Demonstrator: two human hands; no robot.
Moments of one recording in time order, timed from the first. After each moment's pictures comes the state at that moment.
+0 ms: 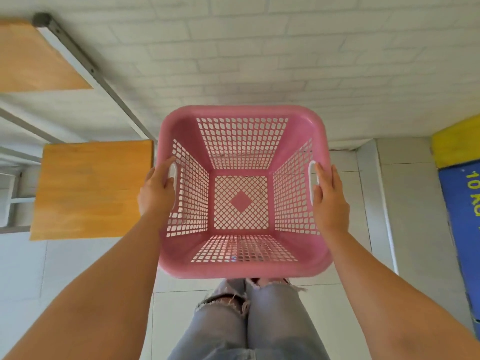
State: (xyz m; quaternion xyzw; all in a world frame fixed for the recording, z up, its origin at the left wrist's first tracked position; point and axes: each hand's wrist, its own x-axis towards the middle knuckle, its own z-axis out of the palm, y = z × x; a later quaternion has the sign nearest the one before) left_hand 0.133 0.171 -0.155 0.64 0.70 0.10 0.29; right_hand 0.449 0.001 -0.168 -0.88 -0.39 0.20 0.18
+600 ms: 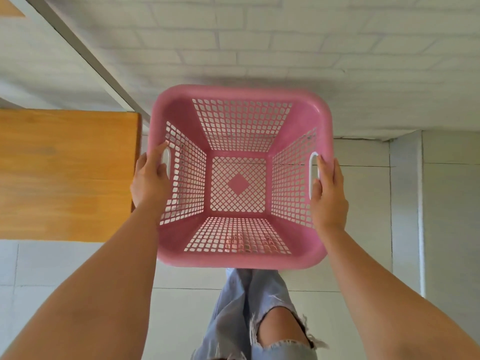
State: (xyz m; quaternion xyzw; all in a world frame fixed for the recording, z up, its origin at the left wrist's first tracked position) left_hand 0.113 0.228 -0.306 0.61 0.74 0.09 0.27; right_hand 0.427 0.071 -0.321 -0.88 -0.41 0.19 0.18
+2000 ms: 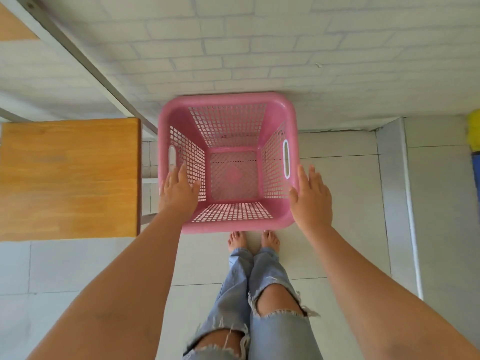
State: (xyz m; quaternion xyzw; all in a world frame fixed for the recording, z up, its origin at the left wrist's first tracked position) left_hand 0.145 0.177 -0.293 0.69 0.66 -0.13 0.28; right_hand 0.403 0.033 -0.299 -0.86 -0.46 0.22 0.00
